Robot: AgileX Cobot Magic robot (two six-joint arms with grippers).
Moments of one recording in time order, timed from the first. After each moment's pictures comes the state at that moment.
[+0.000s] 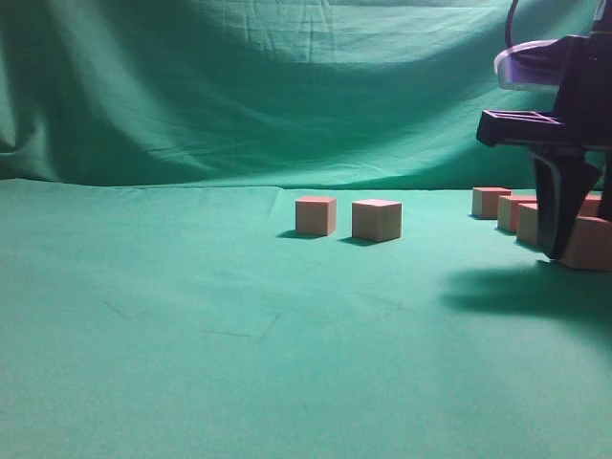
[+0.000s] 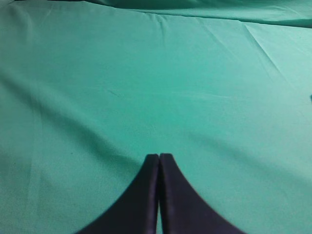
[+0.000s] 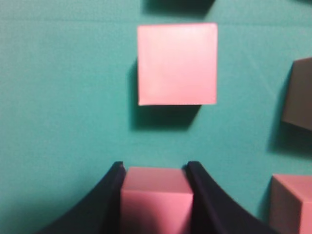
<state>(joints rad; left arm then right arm) -0.01 -0.01 0.02 -0.07 0.35 -0.03 0.36 1.76 -0.95 0.02 0.58 0.22</state>
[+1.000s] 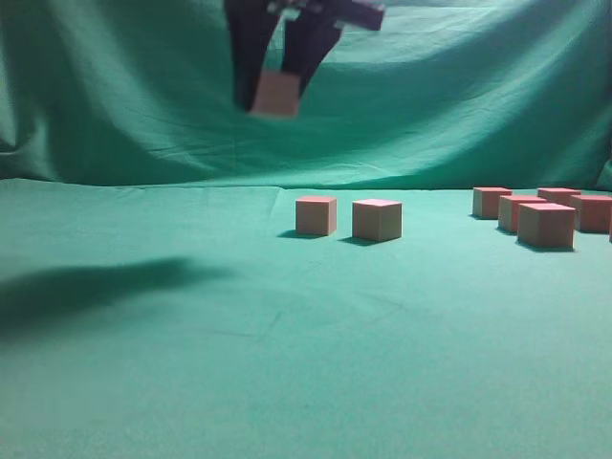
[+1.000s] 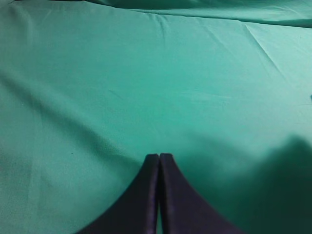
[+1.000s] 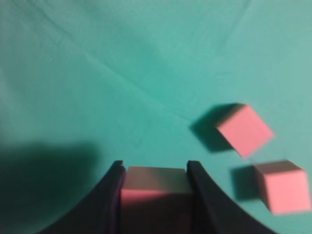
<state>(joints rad) -0.01 -0.01 0.02 -0.07 0.35 -0.03 0.73 2.15 -1.99 0.07 1.22 0.08</state>
